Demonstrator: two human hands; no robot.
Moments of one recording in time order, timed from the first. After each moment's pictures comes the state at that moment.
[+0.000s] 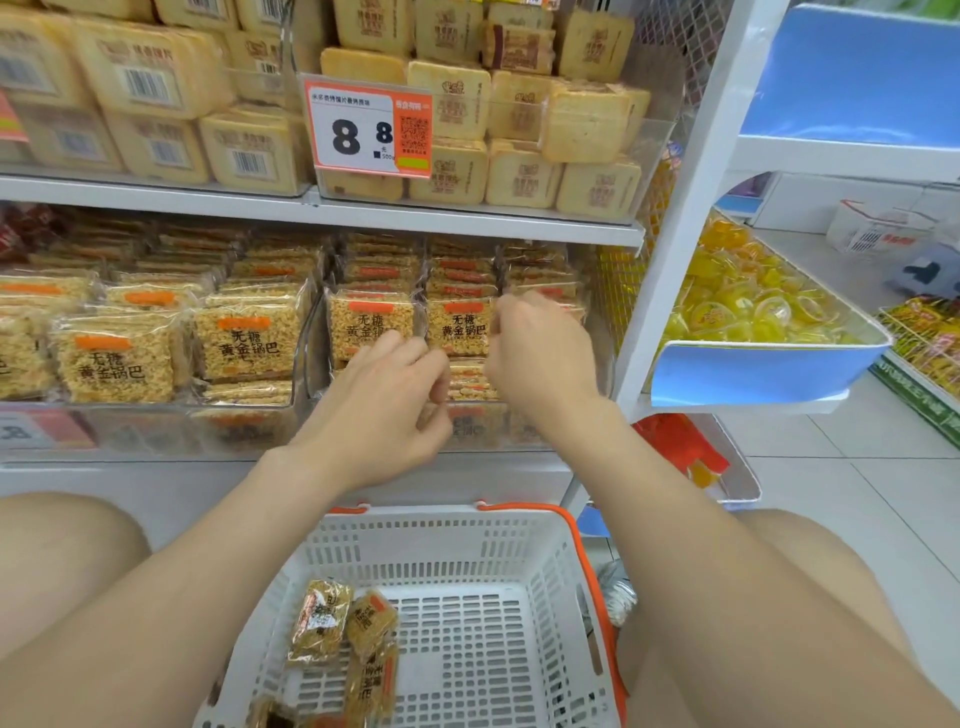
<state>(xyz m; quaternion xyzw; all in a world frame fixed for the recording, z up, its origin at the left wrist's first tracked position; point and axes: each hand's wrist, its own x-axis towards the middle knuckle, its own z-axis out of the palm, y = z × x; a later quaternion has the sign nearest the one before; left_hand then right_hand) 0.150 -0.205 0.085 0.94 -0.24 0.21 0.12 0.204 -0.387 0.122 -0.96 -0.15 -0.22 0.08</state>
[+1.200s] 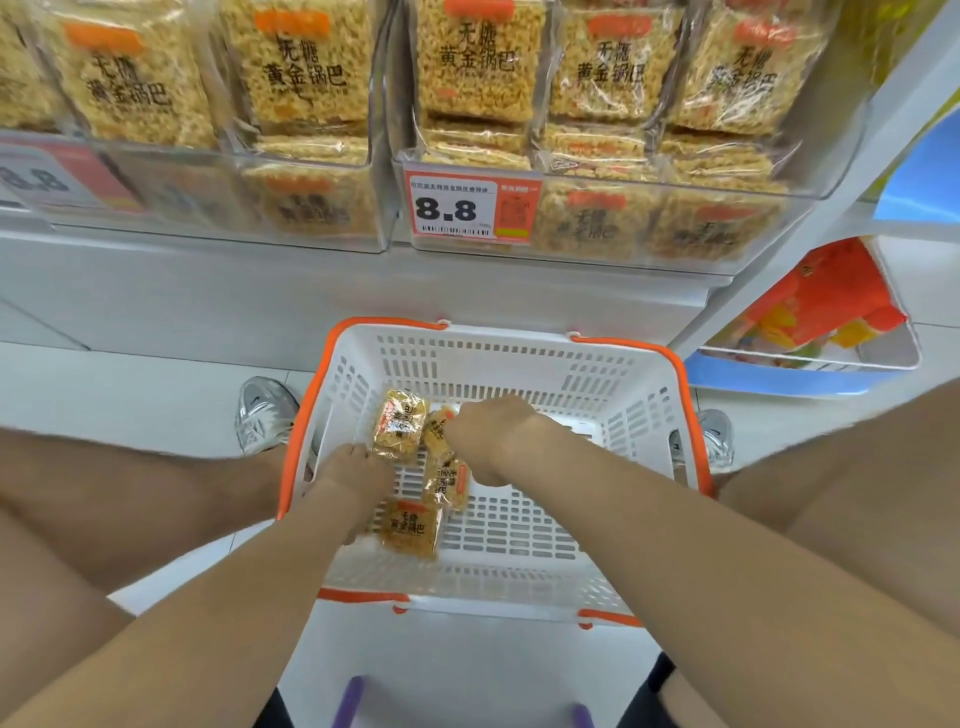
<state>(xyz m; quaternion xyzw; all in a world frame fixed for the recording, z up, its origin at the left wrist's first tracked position) 0.030 -0.116 -0.218 0.88 -0.11 -0.41 -0.20 0.101 -0.291 -0.096 -0.85 -0.41 0.30 -0.16</state>
